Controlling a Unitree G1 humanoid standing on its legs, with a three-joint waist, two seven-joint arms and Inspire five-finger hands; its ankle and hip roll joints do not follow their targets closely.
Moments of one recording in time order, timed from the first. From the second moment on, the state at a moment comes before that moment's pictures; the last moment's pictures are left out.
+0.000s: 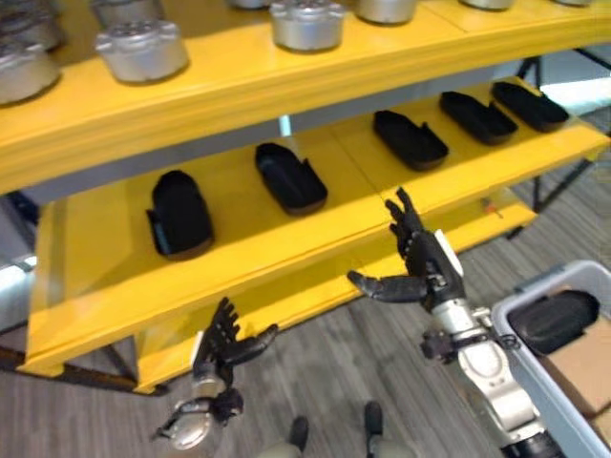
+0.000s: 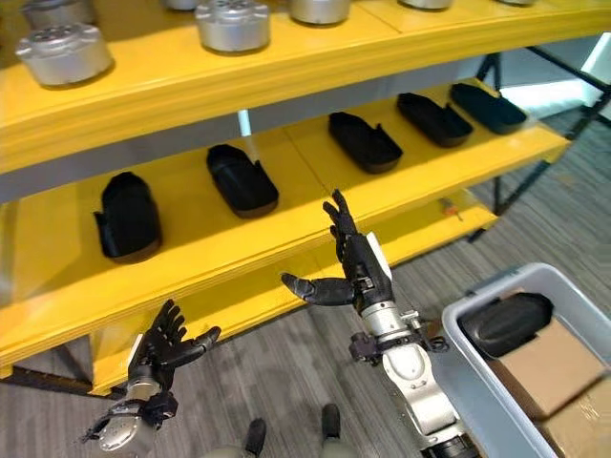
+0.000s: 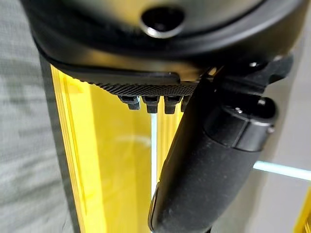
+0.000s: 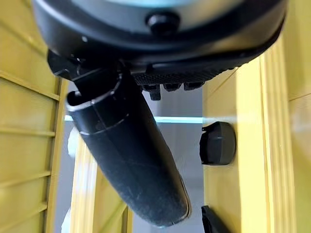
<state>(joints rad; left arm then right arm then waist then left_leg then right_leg) 0.25 0.30 -0.10 0.11 -0.53 -0.16 0.15 -0.10 -0.39 0.31 -0.18 0.32 -0.18 -0.07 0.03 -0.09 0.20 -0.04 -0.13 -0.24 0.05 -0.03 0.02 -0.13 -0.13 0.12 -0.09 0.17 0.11</state>
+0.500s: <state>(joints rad) 0.17 0.39 -0.13 0.10 -0.52 -0.15 0.14 -0.13 -0.35 0.35 -0.07 0.37 -0.15 -0.04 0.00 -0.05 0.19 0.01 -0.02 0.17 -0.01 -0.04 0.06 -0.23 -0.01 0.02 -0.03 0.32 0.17</state>
